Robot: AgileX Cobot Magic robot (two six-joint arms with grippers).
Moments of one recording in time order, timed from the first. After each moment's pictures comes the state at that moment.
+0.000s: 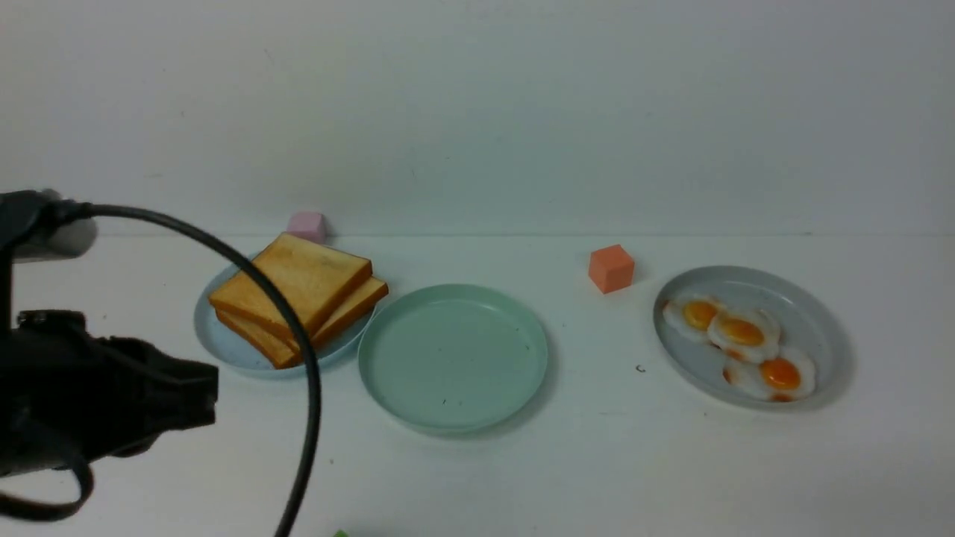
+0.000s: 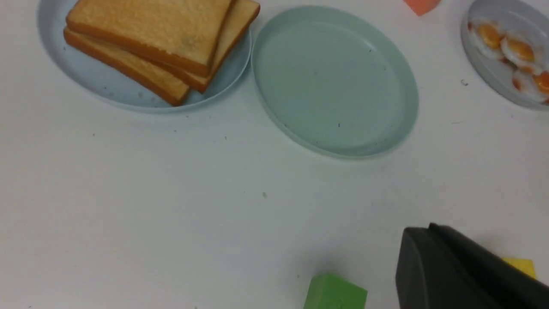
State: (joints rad) right arm 0.04 -0.01 0.03 0.42 0.09 0.19; left arm -0.28 0.94 -0.72 -0.30 0.56 0.00
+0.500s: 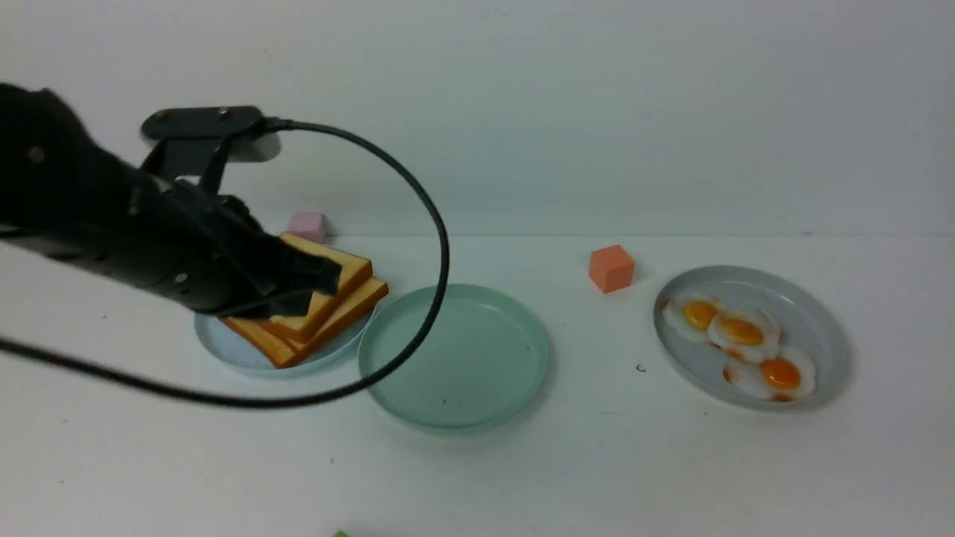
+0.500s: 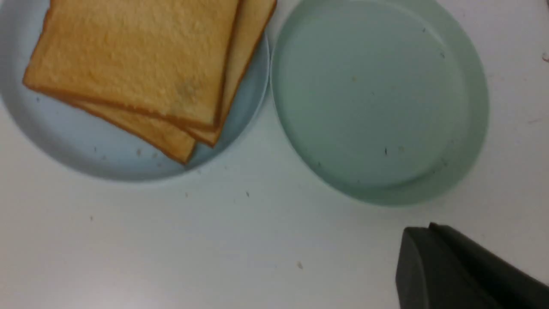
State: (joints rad) right arm 0.12 0.40 -0.80 0.39 1.06 -0.14; left arm -0.28 1.48 -1.14 -0.24 0.64 0.09
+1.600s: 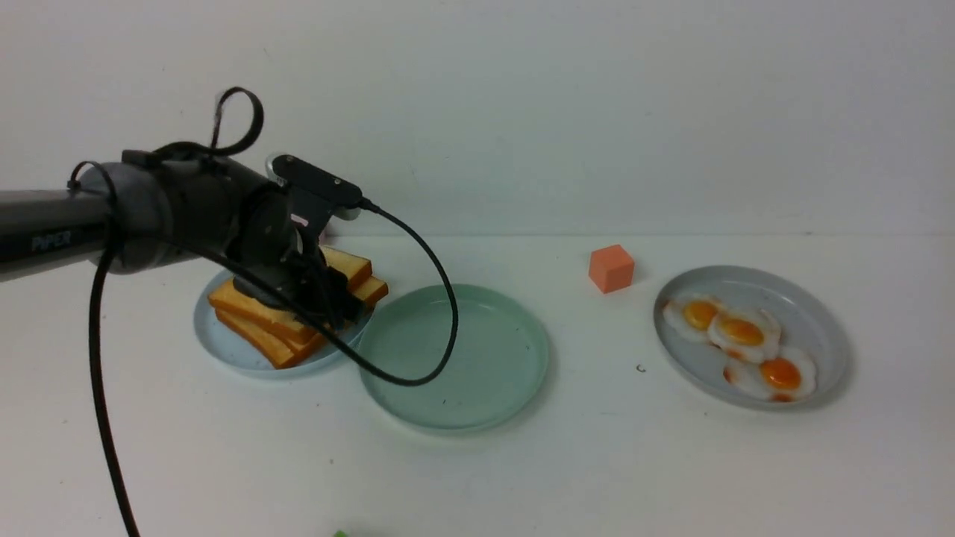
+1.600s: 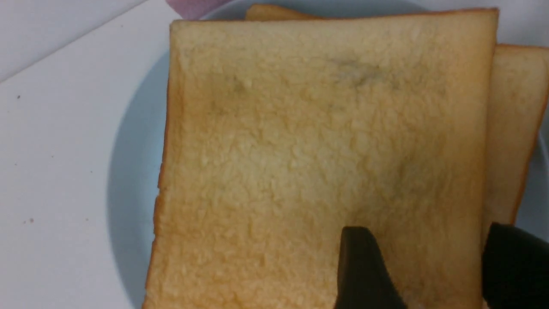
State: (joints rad) right arm 0.24 0.53 -0.94 0.30 1.13 -0.19; left arm -0.29 1.97 -1.36 0.31 0.46 -0.06
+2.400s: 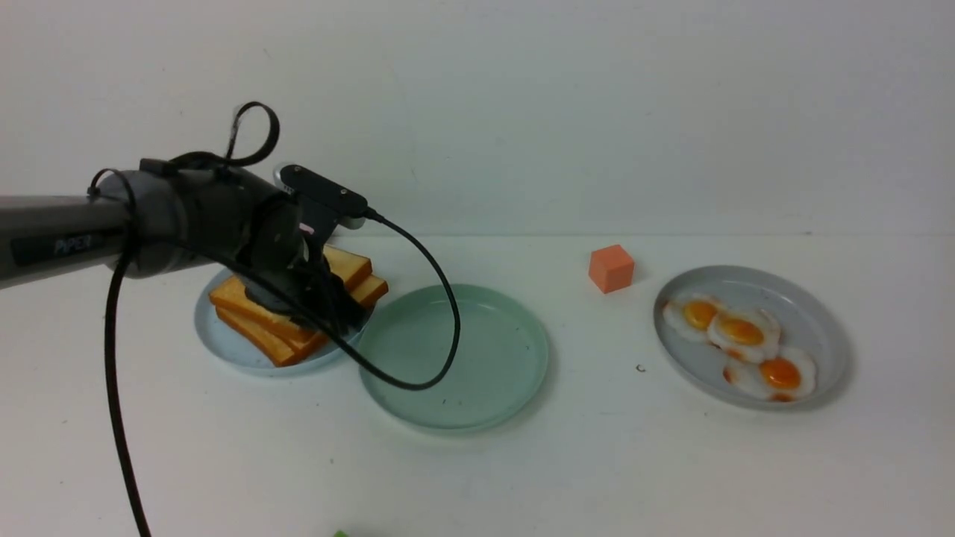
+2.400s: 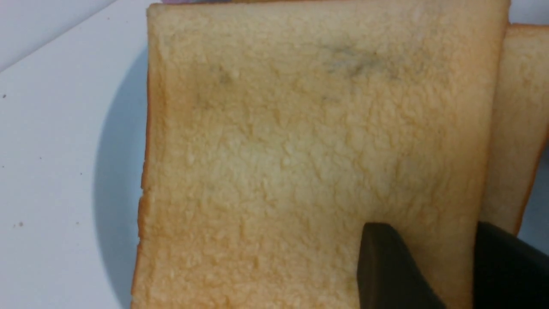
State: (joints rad) right arm 0.24 0.53 -0.94 0.29 1.13 -0.19; left arm -0.29 1.99 -1.38 0.30 0.47 -0.06
